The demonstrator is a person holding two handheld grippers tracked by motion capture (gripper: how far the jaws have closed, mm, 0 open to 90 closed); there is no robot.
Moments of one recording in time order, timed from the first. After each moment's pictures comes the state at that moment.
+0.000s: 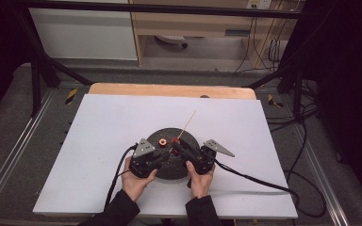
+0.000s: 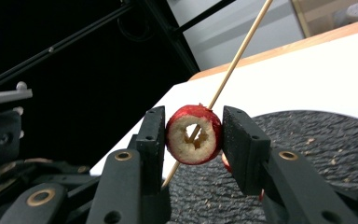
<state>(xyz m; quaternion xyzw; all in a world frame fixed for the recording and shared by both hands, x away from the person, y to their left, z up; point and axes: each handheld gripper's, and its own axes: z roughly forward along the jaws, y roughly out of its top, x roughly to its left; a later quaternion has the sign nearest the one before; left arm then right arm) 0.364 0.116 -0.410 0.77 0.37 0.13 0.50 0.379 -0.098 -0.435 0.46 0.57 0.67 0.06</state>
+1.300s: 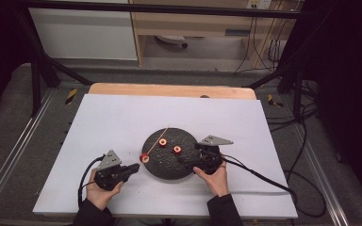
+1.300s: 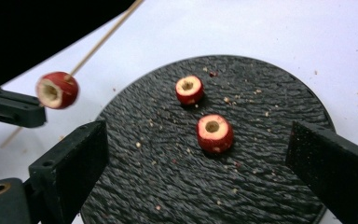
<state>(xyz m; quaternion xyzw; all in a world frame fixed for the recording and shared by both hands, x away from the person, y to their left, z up) 0.333 0.211 -0.426 0.80 0.36 0.13 0.46 0.390 -0.122 -0.423 0.41 0.75 0.51 0.10</state>
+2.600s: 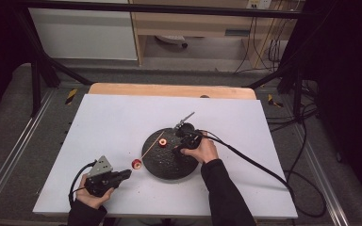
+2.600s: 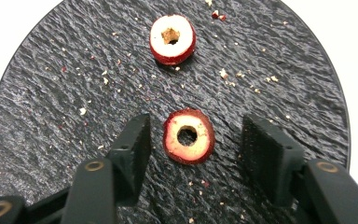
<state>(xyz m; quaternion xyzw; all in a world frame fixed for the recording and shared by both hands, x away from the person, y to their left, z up) 0.323 0.234 -0.434 0.81 0.34 0.13 0.45 0.467 -0.065 -0.408 0.33 0.91 0.25 0.05</state>
